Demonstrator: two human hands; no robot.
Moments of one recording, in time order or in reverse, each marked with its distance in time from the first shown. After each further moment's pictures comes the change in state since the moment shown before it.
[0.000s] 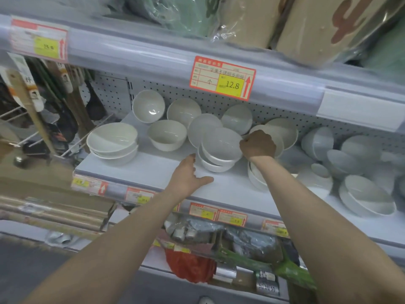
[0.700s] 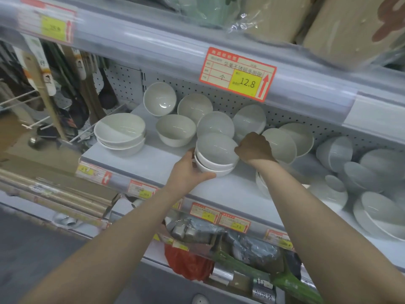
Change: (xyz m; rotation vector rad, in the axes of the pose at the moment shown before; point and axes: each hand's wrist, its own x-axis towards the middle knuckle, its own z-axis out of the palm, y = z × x) left_hand -0.003 -0.001 -0.007 -0.153 0.126 0.001; right_hand 0.014 -0.016 0.019 -0.103 -0.211 -0.152
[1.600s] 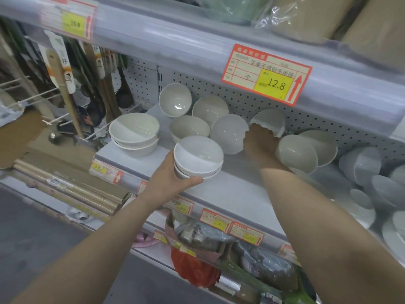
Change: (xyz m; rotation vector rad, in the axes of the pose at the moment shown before) left_hand -0.027 -0.025 -0.060 0.018 0.077 -0.010; right_hand 0.049 -0.031 0.024 -0.135 0.172 0.003
